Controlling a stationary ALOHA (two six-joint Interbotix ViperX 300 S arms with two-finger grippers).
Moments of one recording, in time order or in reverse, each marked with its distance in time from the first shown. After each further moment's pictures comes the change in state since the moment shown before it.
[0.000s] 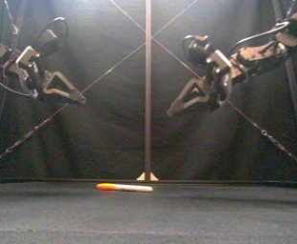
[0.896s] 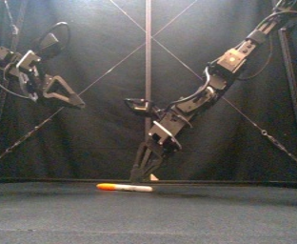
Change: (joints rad) left arm 0.002 0.014 0.002 0.002 0.011 0.000; right arm -0.104 0.466 -0.379 -0.135 0.258 0.005
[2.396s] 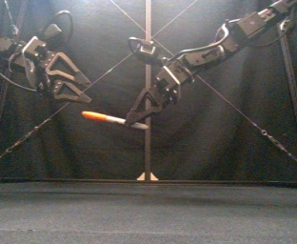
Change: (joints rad) left arm -0.086 0.002 -0.054 -0.067 -0.006 -0.008; right arm 0.092 -0.242 -0.002 -0.229 0.041 -0.006
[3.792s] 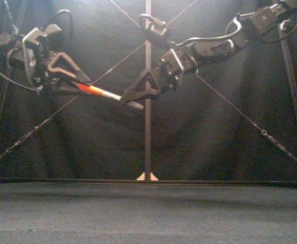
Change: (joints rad) left arm -0.066 0.000 -0.006 -0.153 -0.012 0.000; right arm 0.005 -0.051 0.051 -0.046 -0.181 0.000
